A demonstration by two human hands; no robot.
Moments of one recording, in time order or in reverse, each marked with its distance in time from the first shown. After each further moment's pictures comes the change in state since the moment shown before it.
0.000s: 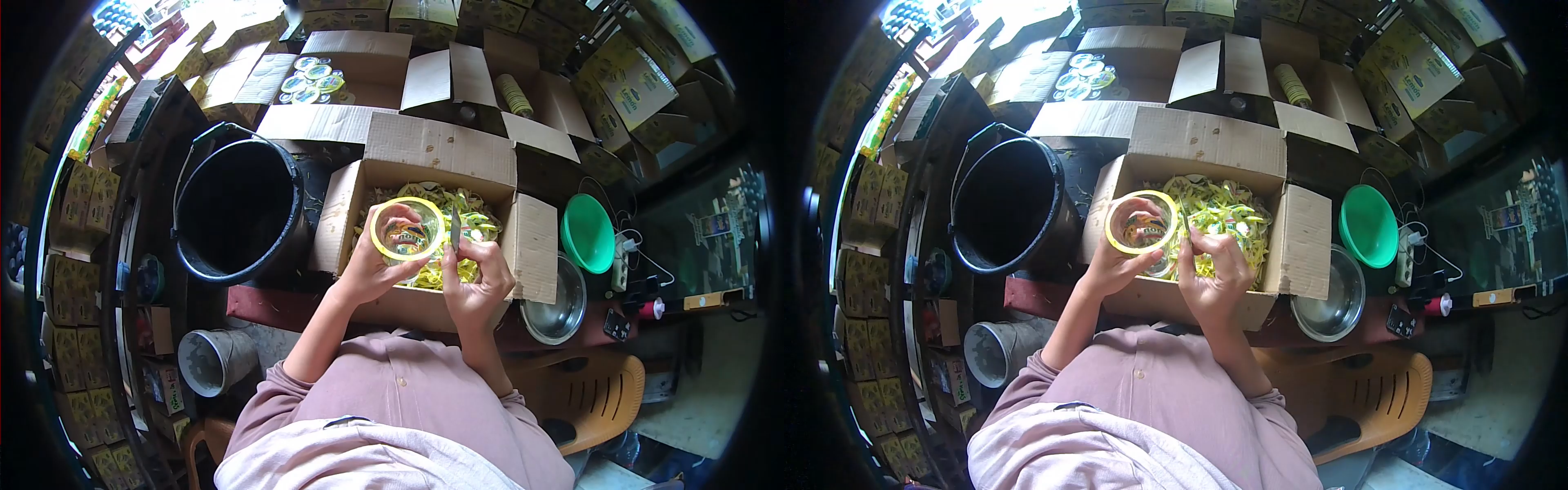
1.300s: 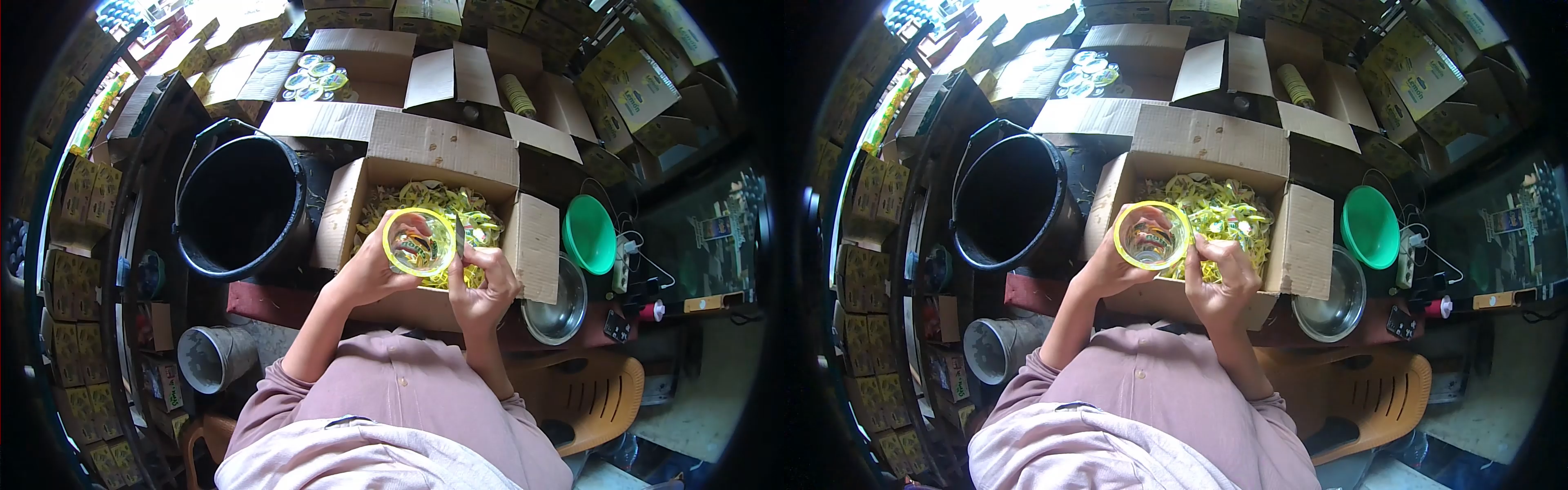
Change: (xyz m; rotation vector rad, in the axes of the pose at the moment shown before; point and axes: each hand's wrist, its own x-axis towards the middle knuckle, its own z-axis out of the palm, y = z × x) left_hand -0.003 0.011 -0.006 0.129 -0.151 -0.080; right_hand -0.003 0.000 -0.010 -0.006 -0.019 -0.004
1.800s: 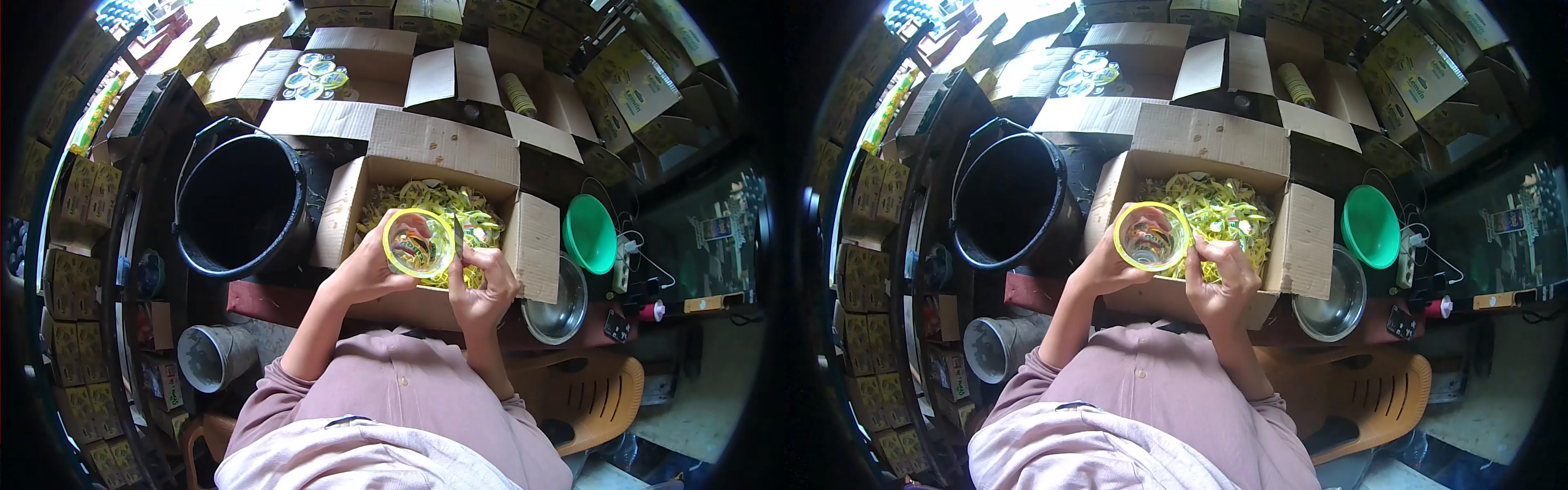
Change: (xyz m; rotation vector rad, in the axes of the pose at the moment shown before) left_hand 0.001 0.004 -0.004 0.030 -0.046 0.010; right_hand -0.003 0.003 0.002 0.013 0.006 -0.012
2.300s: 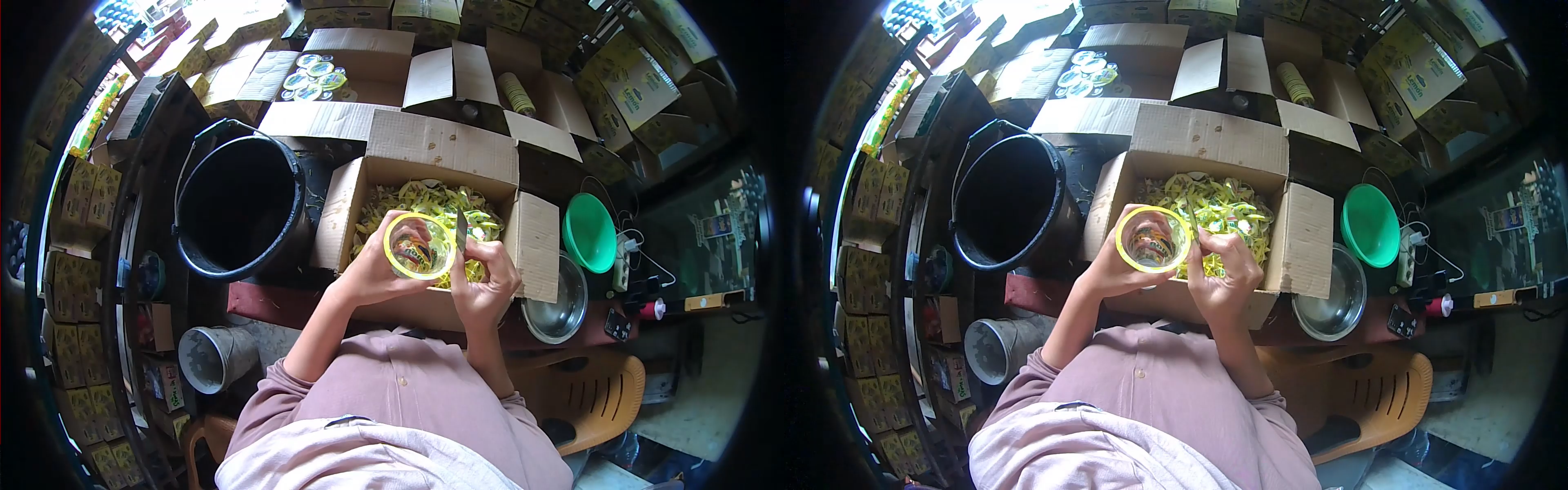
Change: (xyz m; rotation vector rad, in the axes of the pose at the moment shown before) left_hand 0.001 -0.001 0.007 0.060 0.045 0.007; right_hand 0.003 0.005 0.001 0.060 -0.003 0.072
